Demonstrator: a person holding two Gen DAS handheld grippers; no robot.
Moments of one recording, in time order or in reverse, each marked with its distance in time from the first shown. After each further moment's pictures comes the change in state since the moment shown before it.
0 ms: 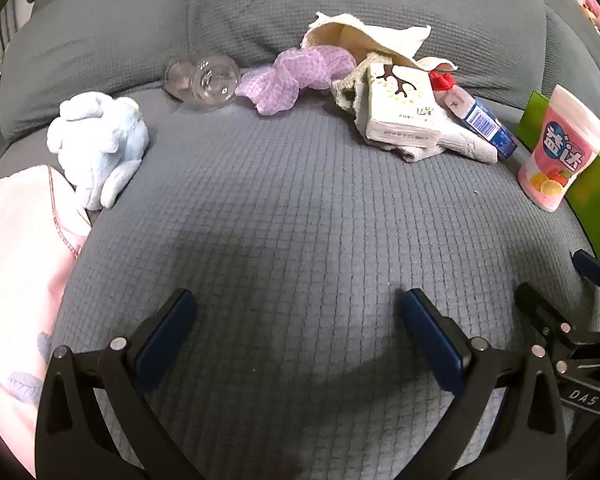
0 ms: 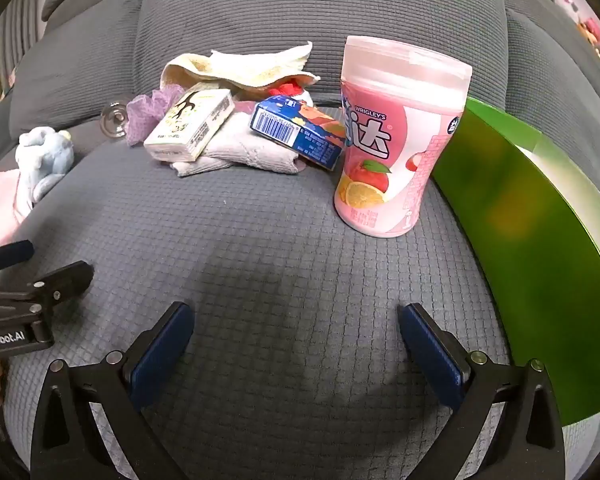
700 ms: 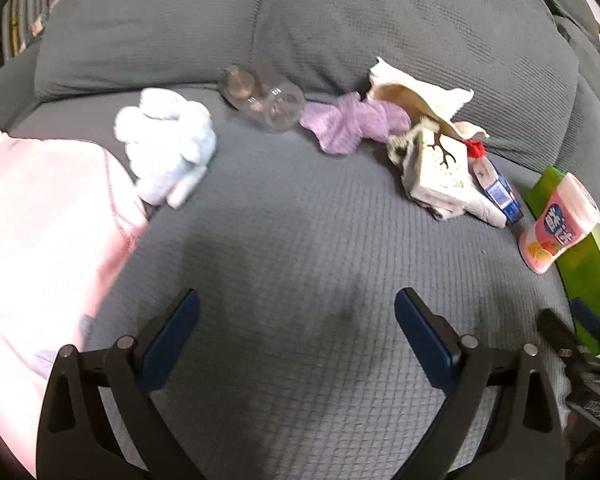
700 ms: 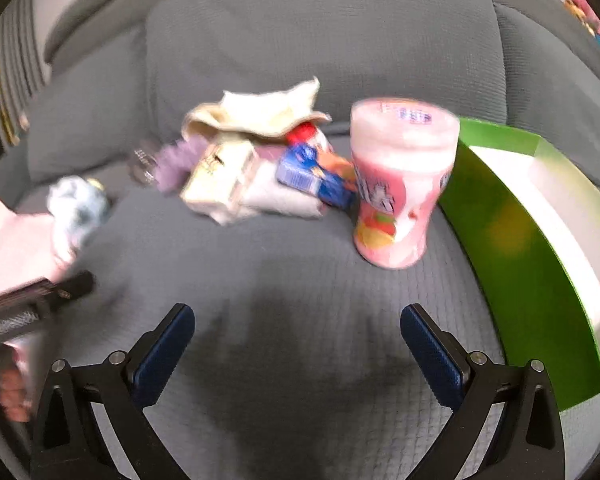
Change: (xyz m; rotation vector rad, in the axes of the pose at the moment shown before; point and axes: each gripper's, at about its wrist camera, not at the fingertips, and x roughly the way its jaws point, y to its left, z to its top) left arm -0.053 0.046 -0.002 -0.186 -0.073 0.019; right arm -0.052 -0.004 0.019 0.109 -0.065 0.136
